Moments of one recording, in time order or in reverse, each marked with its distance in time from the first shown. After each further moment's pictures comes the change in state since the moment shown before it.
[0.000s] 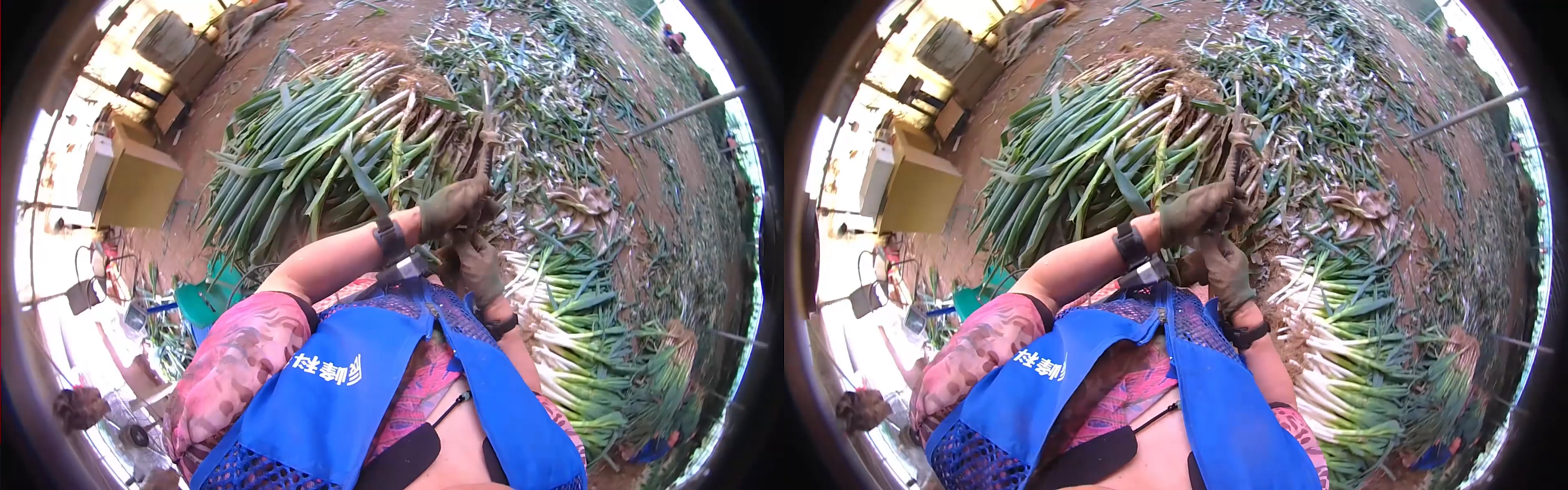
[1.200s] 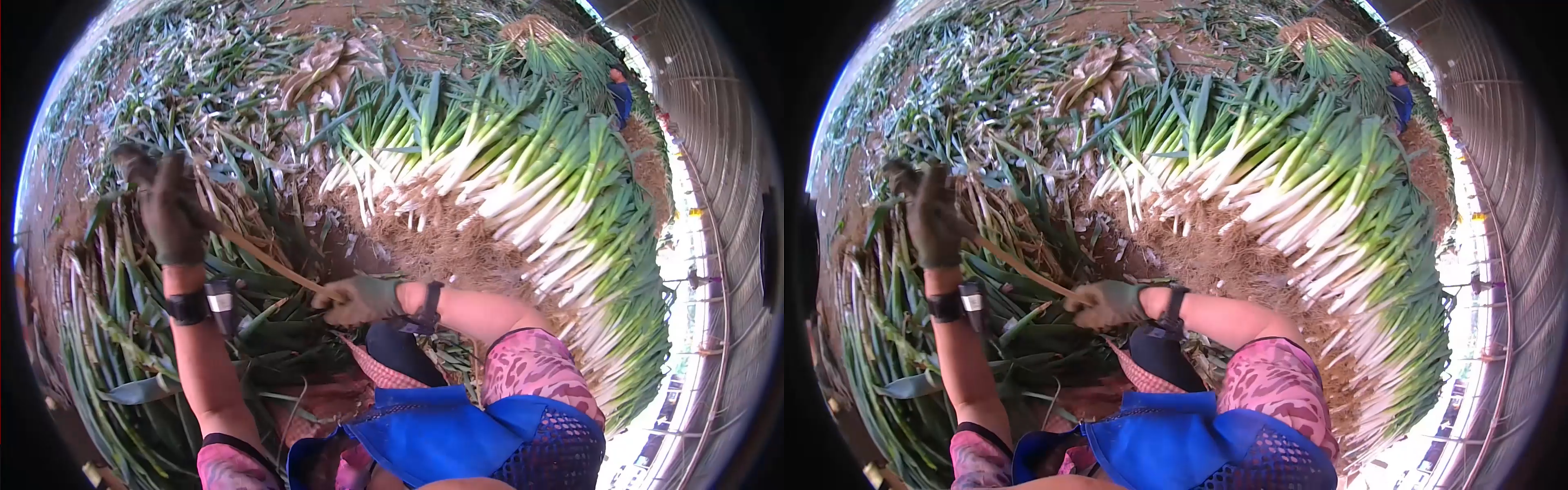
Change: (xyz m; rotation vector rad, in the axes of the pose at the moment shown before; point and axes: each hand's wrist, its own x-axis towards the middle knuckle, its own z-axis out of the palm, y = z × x) left_hand 0.208 -0.240 0.009 0.253 0.140 0.471; right_hand -0.016 0.304 -0.190 -0.226 0.077 0.104
